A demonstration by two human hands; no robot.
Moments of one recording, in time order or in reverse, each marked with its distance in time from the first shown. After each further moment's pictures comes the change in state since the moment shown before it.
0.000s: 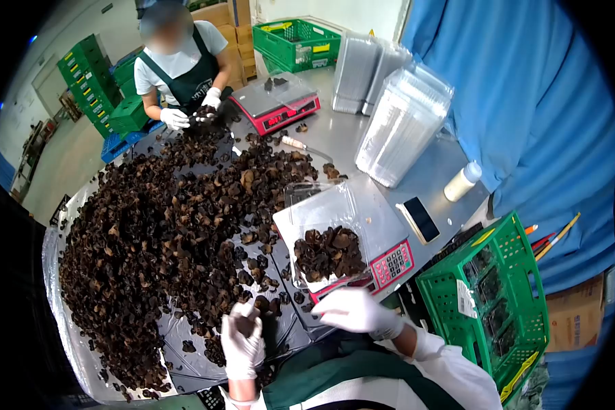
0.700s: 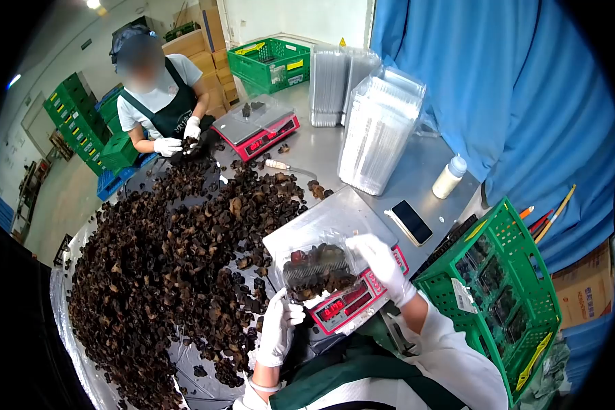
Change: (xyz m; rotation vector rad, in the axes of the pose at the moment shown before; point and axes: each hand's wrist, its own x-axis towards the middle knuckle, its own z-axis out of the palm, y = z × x) left_hand 0.046 -0.057 0.076 0.715 -0.286 -0.112; right_hand 0.012 0.100 -0.070 0.290 0.475 0.090
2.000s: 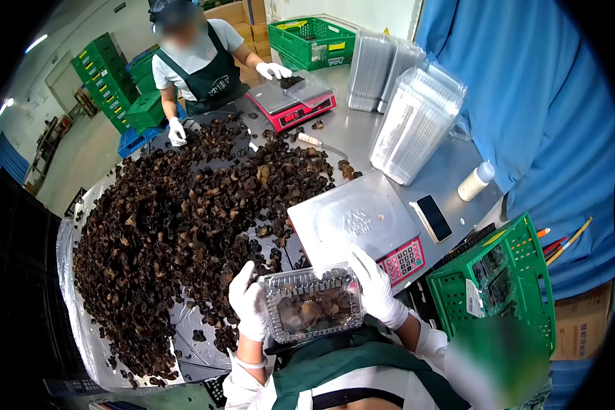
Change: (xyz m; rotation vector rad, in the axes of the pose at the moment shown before) left_hand -0.029 0.044 -0.033 1.038 0.462 1.037; right_hand -0.058 -0.026 0.070 -0.788 -0.066 -0.401
